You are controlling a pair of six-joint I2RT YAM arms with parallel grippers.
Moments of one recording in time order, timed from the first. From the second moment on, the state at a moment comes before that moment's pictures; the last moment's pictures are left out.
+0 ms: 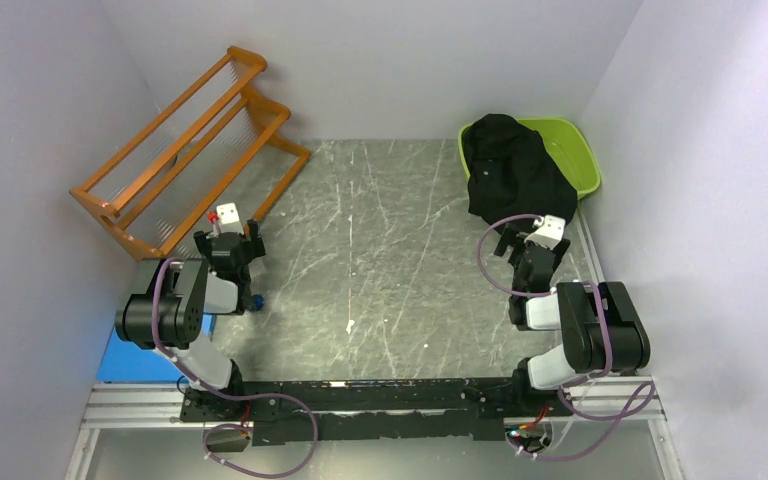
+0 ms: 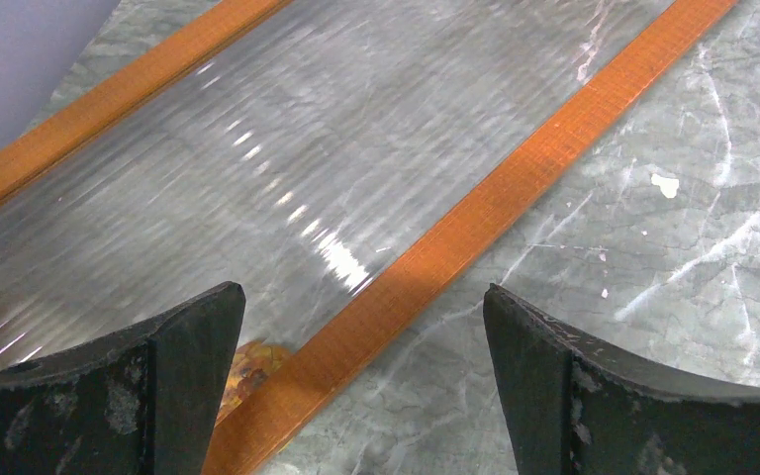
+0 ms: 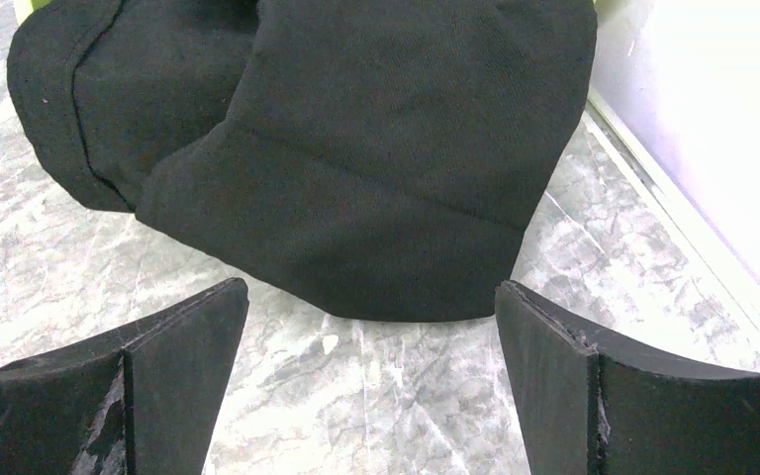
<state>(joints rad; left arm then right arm) -0.02 1.64 0.36 0.98 -0.36 -0.06 0.01 1.48 0.22 1.09 0.32 0.09</state>
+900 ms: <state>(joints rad) -0.02 1.64 0.36 0.98 -0.36 -0.06 0.05 1.12 0.48 0.53 0.33 0.21</state>
